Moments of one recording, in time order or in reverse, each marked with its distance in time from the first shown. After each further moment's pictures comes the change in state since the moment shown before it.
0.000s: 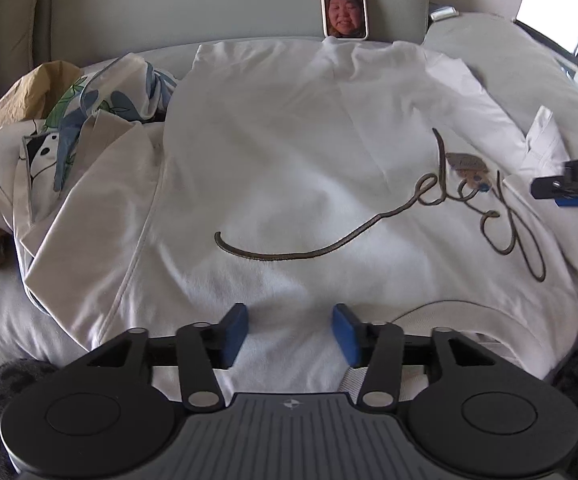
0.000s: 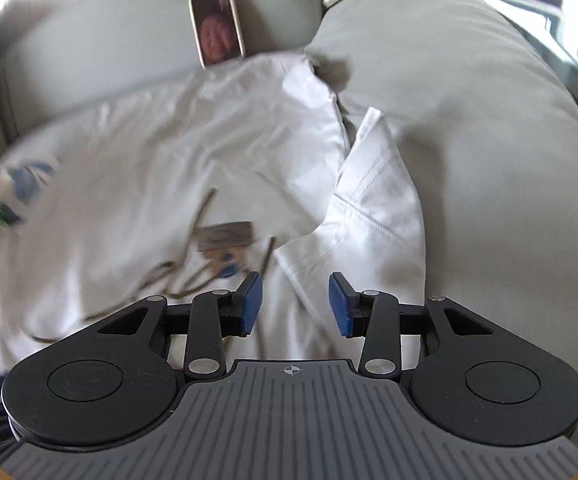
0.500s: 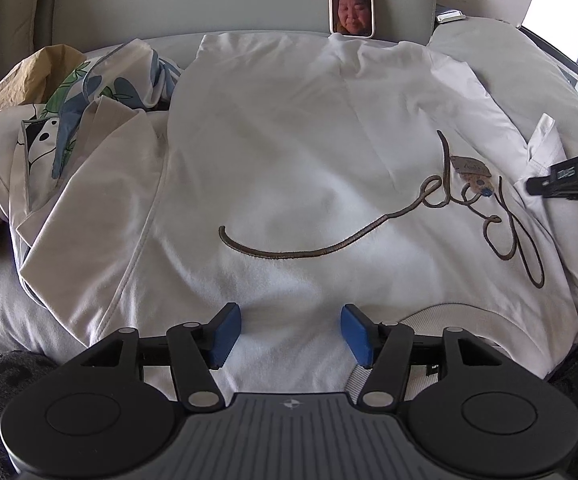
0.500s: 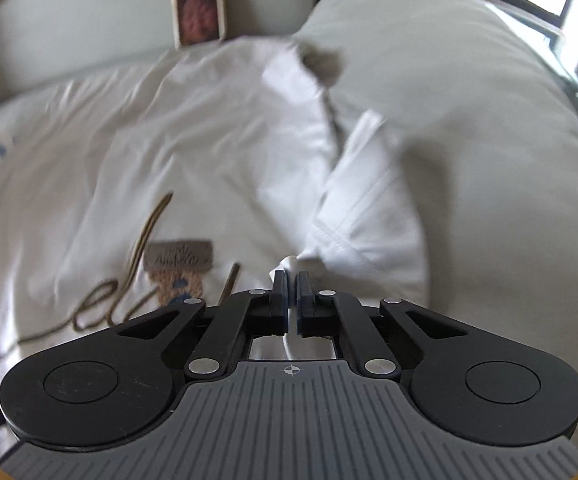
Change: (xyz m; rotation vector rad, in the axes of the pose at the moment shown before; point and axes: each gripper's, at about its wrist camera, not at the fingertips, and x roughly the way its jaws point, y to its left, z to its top) left arm 0.003 0.006 0.000 -0.030 0.012 -0.030; right arm 0.027 -0.001 0.013 -0.005 -0.016 -0.085
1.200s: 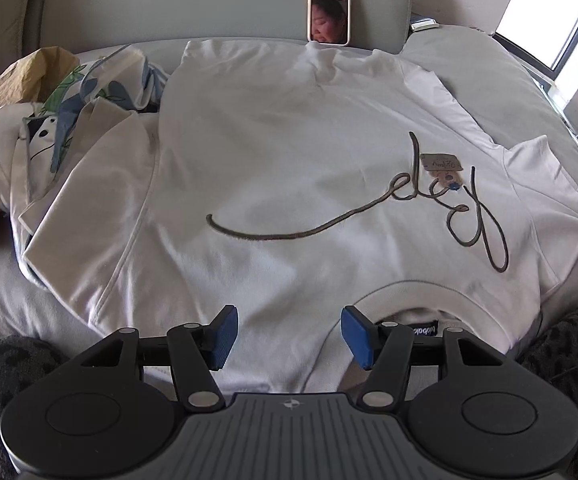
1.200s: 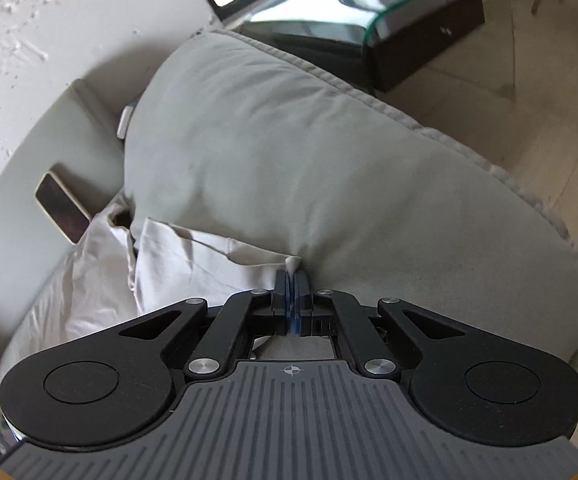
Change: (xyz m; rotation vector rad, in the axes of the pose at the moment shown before) left arm -0.025 0.007 -0.016 -0.009 -0.017 -0.081; right arm -0.072 -0.175 -0.069 0.647 -0.183 -0.007
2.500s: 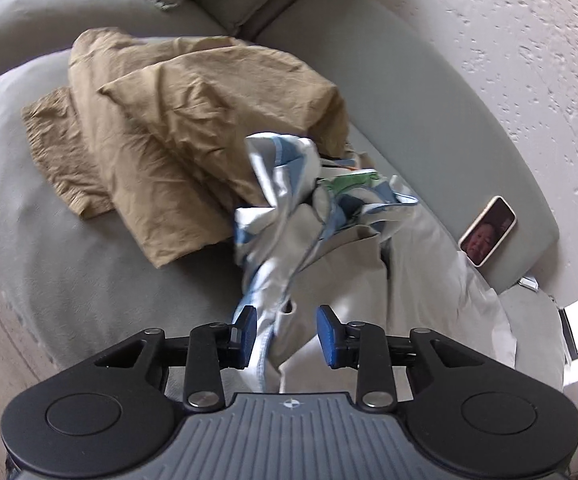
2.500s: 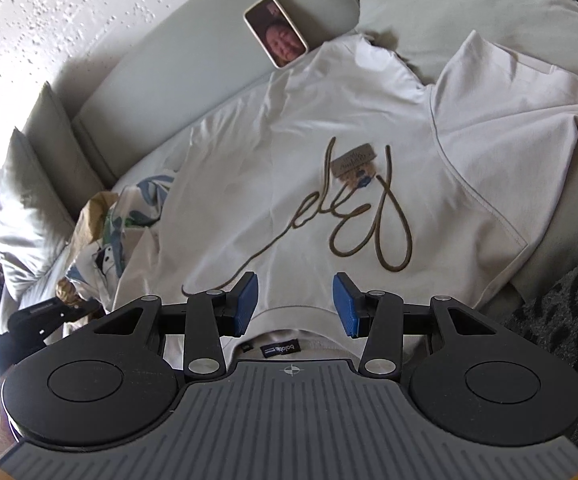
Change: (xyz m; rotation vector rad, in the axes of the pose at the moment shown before) left arm -0.030 0.198 0.006 -0.688 -0.263 -0.021; right arm -0.060 0.142 -0.135 -0.319 0.308 0.381
